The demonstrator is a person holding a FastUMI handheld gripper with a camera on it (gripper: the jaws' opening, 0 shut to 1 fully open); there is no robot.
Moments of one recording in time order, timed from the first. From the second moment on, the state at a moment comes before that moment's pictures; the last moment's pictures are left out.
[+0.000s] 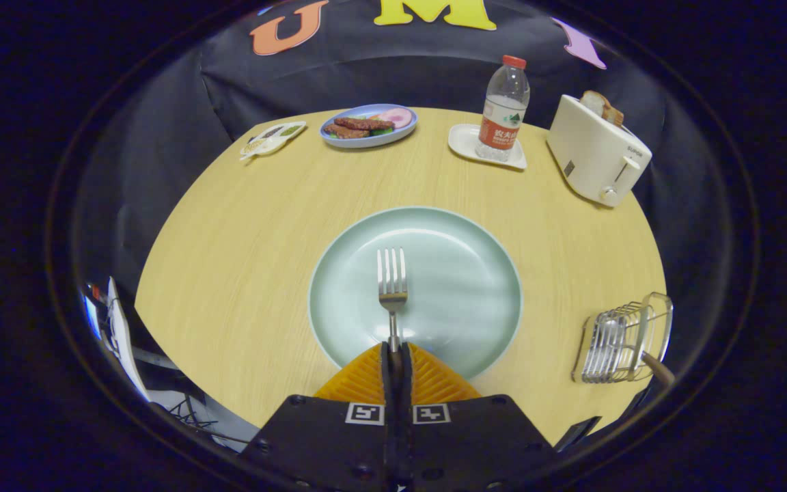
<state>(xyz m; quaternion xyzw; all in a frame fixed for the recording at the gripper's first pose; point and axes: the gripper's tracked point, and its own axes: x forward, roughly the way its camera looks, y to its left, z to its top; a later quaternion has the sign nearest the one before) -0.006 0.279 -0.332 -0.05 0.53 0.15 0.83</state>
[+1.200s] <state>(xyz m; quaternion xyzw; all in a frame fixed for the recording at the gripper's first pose) -0.013 0.026 -0.251 0.00 0.72 0.06 0.70</state>
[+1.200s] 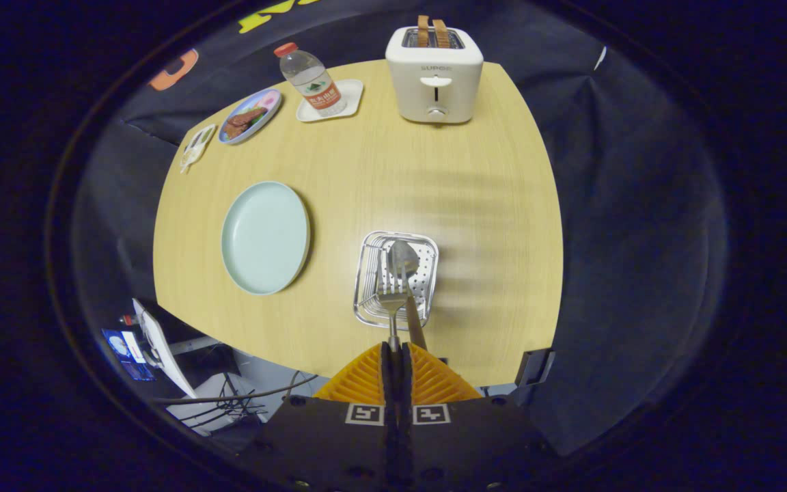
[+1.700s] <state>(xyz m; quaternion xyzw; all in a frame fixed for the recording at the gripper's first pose) -0.014 0.038 -0.263 0.02 0.75 0.05 0.66</state>
